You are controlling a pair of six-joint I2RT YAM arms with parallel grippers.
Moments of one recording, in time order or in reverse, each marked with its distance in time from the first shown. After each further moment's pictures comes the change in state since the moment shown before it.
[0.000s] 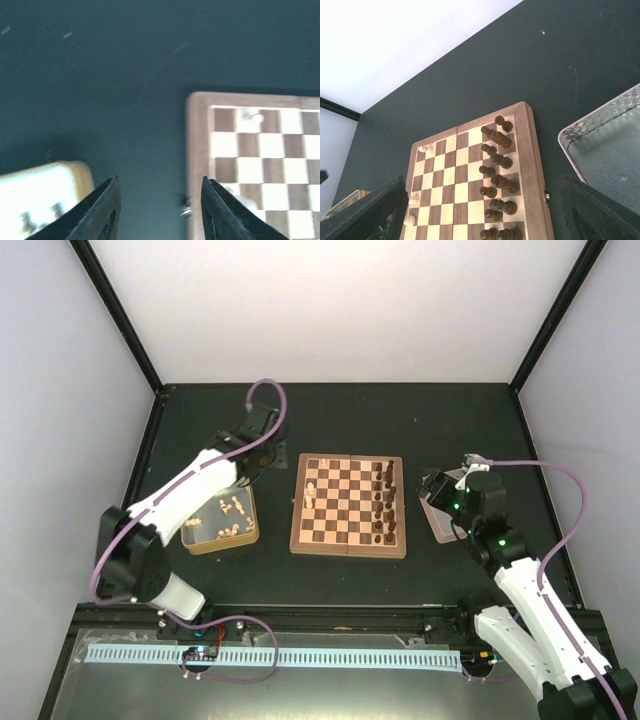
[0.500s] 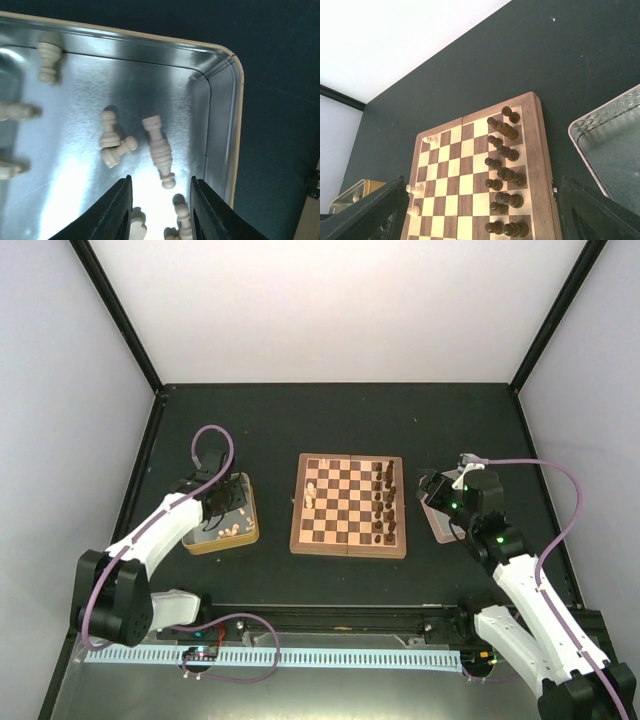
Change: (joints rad) left arm 0.274 -0.349 -0.566 0.079 0.026 -0.166; right arm 0.000 0.032 0.000 0.010 -0.053 -0.002
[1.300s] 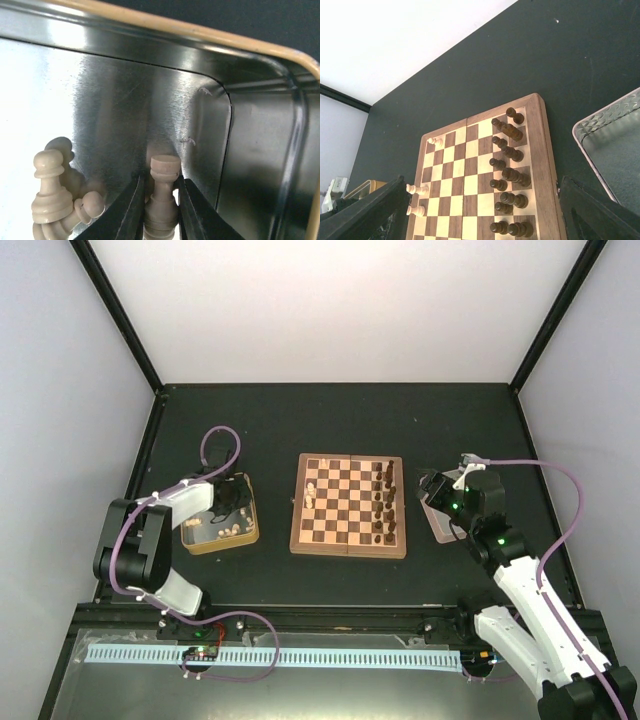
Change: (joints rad) left arm 0.079 0.306 0.003 0.230 0.154 -0.016; right arm 0.000 -0.015 0.000 0.001 -0.010 0.011
